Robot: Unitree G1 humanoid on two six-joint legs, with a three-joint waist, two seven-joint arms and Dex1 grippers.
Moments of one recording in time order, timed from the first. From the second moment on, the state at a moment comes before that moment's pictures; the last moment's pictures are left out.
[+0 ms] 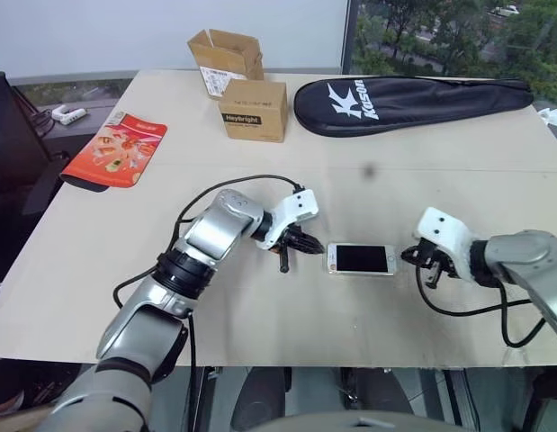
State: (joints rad) left arm -0.76 0.54 -0.42 0.09 -0.14 0.74 -1.24; right arm -0.26 -0.89 0.05 -0.57 0.28 1.02 0.82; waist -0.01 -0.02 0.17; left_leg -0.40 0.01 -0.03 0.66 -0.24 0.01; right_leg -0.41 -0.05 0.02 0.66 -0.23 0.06
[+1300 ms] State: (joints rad) left arm -0.70 0.43 -0.46 0.09 -0.12 0.65 -1.11; right arm 0.01 -0.61 -0.03 -0.30 0.33 0.48 0.80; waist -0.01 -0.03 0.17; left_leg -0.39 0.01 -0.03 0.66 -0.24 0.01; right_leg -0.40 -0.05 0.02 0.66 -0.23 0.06
